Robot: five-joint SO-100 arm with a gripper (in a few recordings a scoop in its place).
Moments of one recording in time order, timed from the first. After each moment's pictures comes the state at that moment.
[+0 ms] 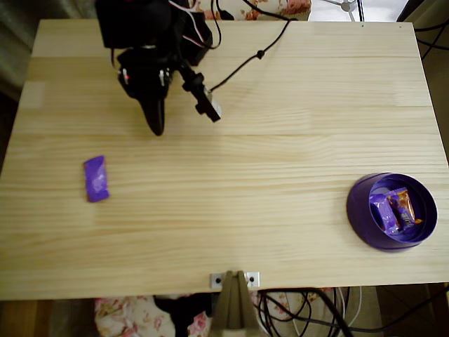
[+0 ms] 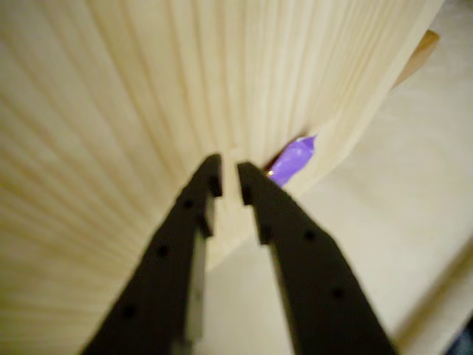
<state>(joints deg) 1.1 190.9 176.6 64.3 -5.9</state>
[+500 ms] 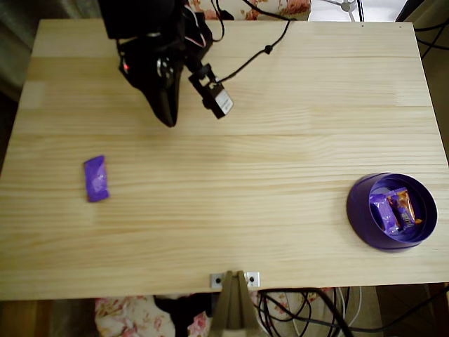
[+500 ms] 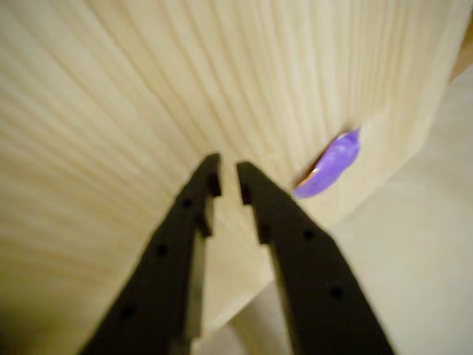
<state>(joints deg) -6.1 179.4 165.0 68.9 19.5</state>
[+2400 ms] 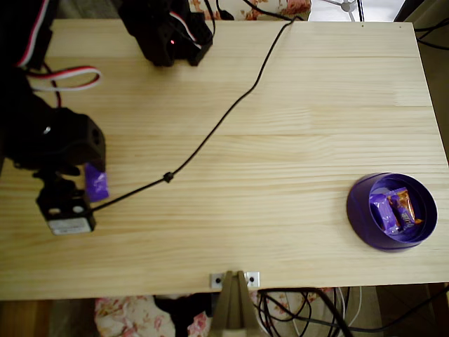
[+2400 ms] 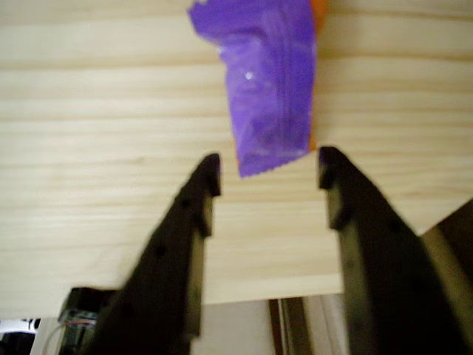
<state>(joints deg) 21.4 88.2 103.4 67.1 57.2</state>
